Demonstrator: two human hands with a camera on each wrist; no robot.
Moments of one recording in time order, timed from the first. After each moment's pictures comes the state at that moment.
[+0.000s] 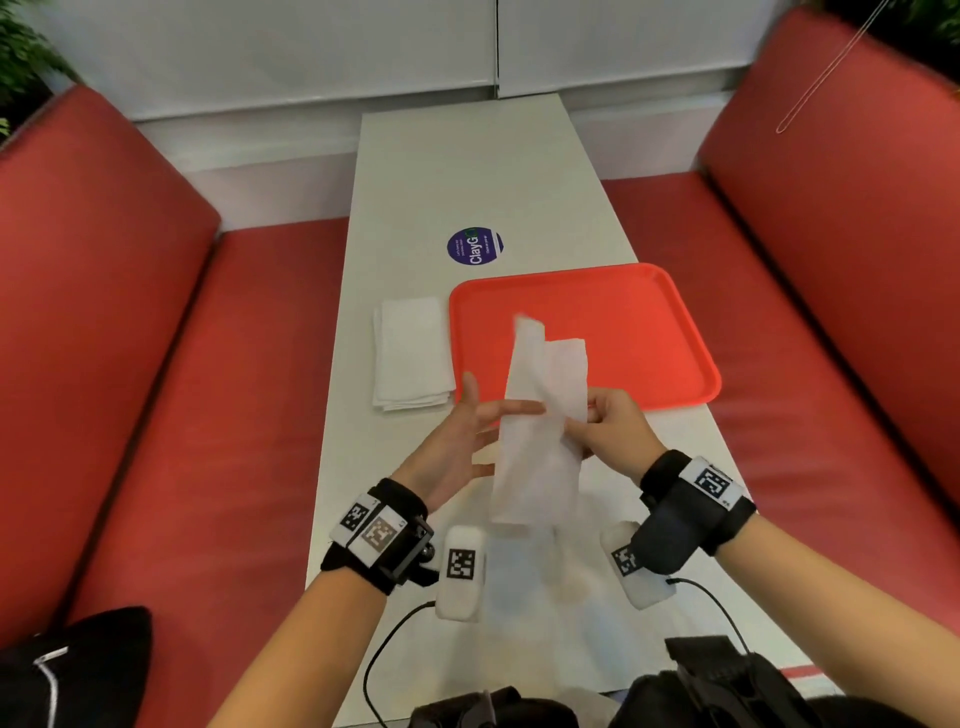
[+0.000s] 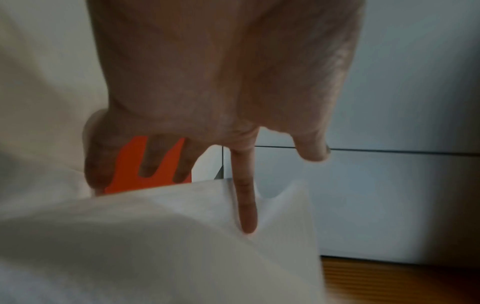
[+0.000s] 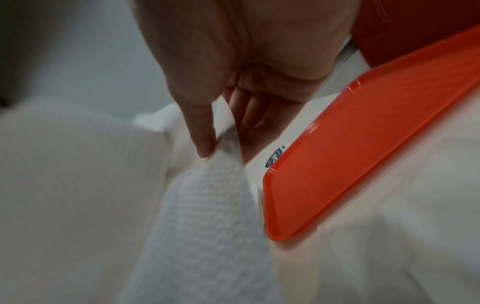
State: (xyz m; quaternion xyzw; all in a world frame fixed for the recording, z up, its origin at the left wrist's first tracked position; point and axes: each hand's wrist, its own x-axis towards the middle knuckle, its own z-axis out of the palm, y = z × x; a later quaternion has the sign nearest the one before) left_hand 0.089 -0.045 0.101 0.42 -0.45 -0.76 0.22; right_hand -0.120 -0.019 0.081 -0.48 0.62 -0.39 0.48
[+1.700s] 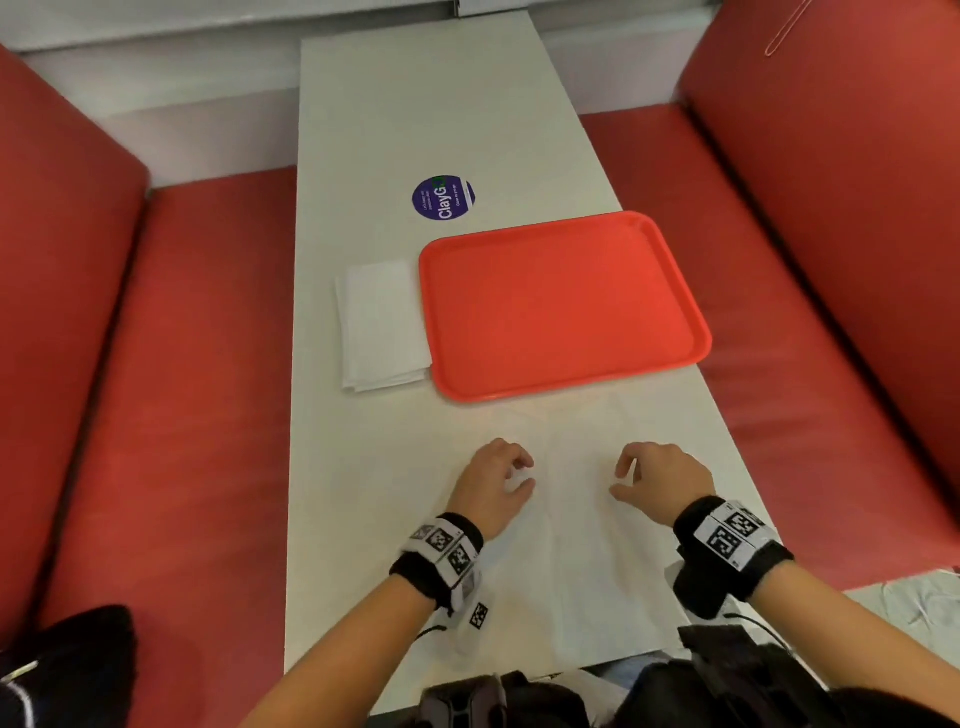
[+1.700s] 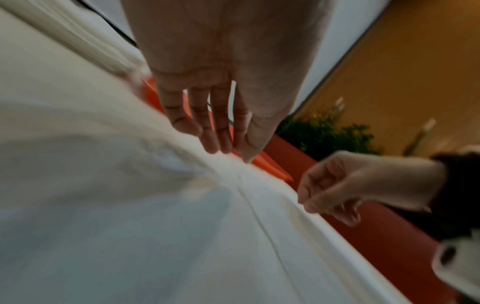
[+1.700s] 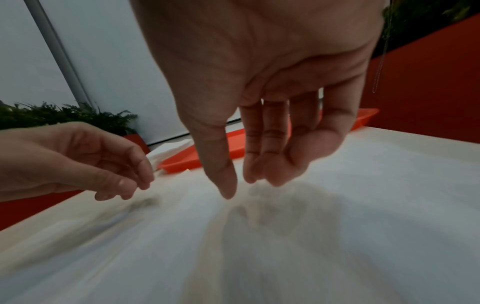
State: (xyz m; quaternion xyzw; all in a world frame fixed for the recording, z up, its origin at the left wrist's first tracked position) left_hand 0.055 -0.018 -0.022 0.48 -0.76 -0.43 0.10; right_hand -0.172 0.038 0.009 -0.52 0.81 0.05 0.29
